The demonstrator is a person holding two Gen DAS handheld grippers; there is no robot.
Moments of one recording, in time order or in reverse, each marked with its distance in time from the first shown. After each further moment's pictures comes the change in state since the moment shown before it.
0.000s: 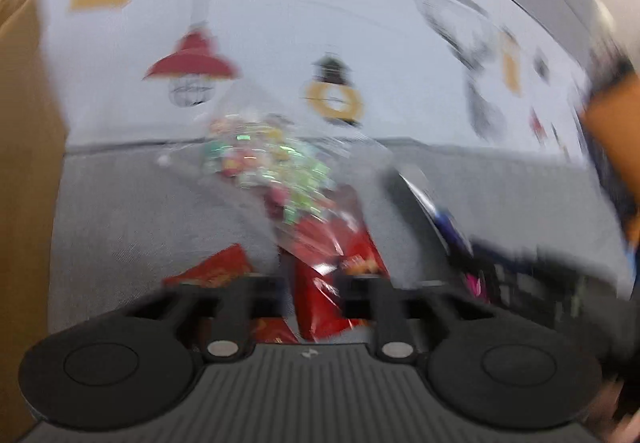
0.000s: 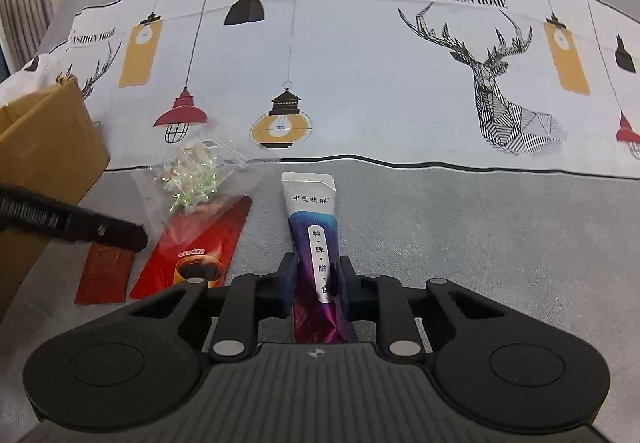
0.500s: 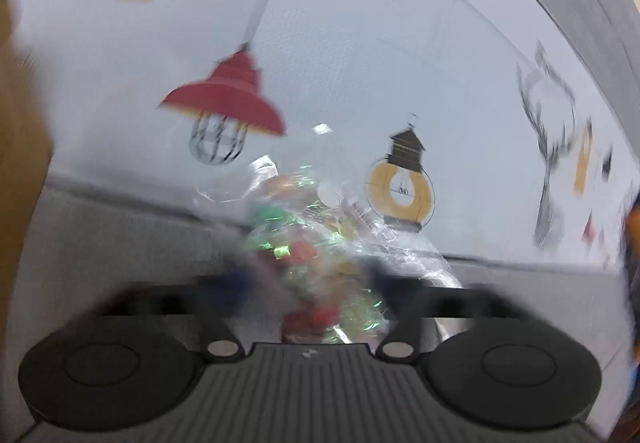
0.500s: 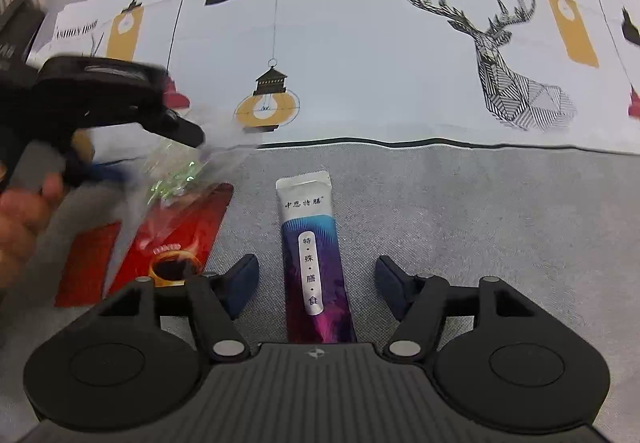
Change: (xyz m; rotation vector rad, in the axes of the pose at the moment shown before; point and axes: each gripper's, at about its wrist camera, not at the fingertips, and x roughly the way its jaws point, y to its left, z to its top) left arm 0.062 0.004 0.060 -0.128 -0.043 0.058; right arm 0.028 -0.008 -0.001 0.022 0.052 0.003
